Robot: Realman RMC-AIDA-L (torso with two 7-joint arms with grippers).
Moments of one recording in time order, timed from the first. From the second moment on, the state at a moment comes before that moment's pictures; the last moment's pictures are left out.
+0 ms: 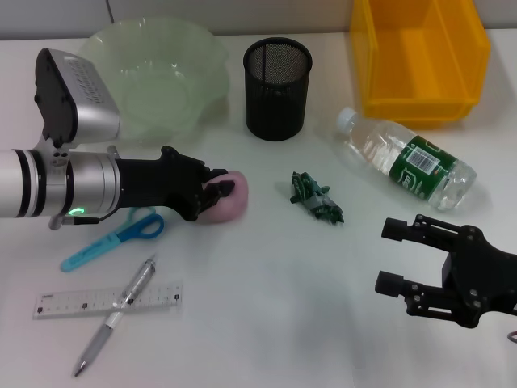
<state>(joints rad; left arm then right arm) -0.51 -2.08 1.25 0.73 1.86 1.11 -1.44 0.30 2.08 -0.64 -0.47 -1.90 -1.87 1.06</state>
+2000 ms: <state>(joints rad) -0.58 -2.07 1.20 0.78 1.73 0.73 -1.65 0.32 2.08 -0.61 -0.43 -1.90 -1.86 1.05</state>
